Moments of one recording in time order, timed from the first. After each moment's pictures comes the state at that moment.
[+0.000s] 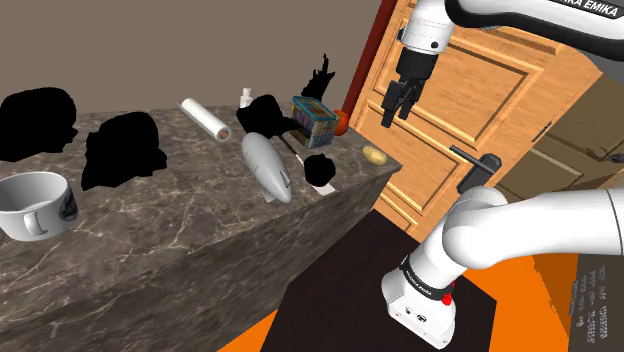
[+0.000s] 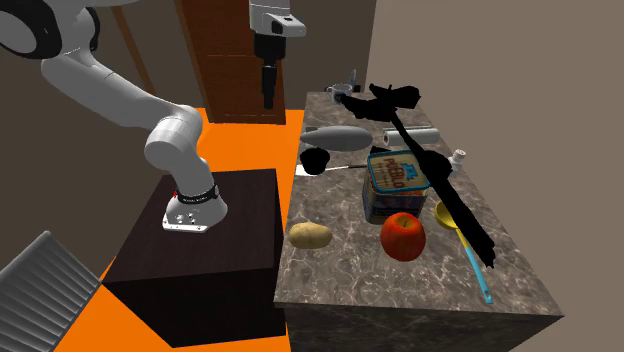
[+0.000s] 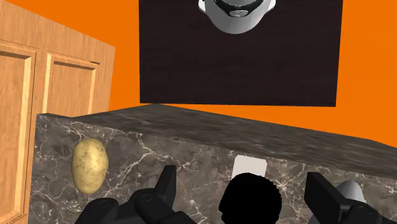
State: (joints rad) arm 0.01 -0.78 -0.01 -2.34 -0.06 1.45 0.02
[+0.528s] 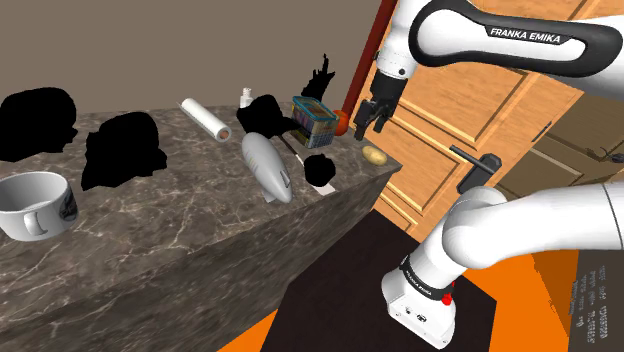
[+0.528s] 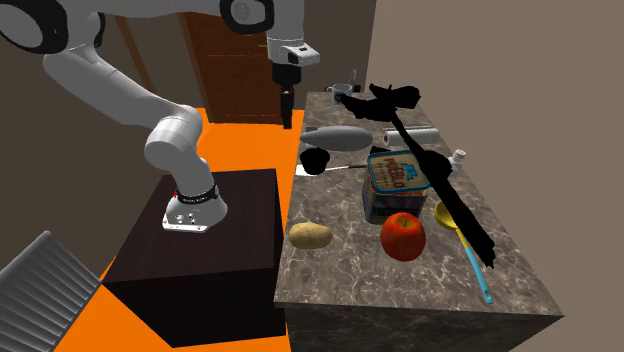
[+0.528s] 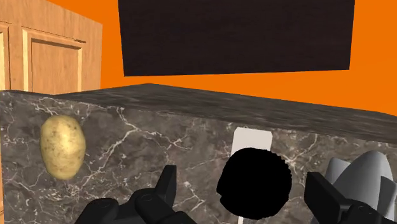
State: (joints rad) arm 0.00 -0.72 0.00 -2.48 -0.04 1.72 0.07
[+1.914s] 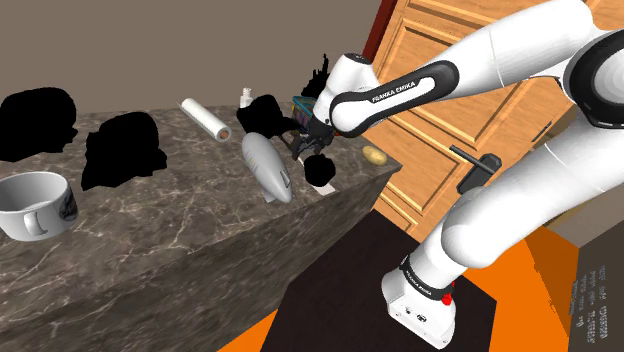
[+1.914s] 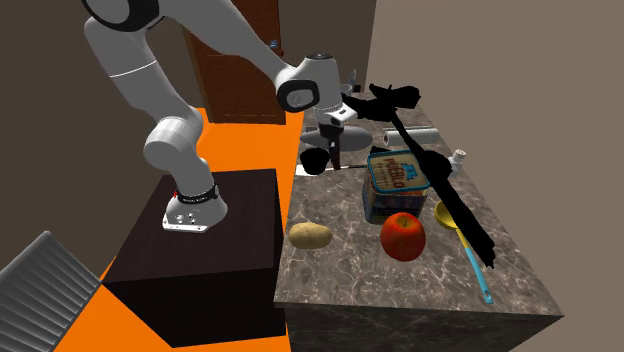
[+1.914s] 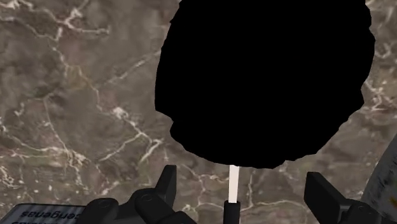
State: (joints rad) arm -0.02 -0.21 0.04 -2.57 -0.05 2.56 0.22
